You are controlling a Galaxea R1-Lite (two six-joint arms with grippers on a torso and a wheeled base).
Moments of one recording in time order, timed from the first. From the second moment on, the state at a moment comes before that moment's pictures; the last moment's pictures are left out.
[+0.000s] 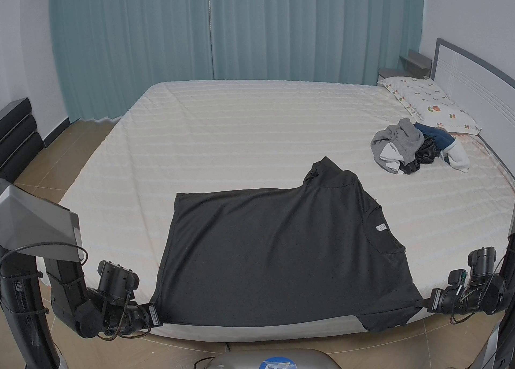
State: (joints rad) left arm -0.24 2.18 -0.20 -0.96 0.00 -0.55; right arm -0.22 2.09 -0.02 -1.11 0.40 0.18
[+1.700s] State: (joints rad) left arm -0.16 2.13 -0.55 -1.00 -0.01 -1.00; right arm -0.17 2.14 -0.28 -1.33 0.45 0.49
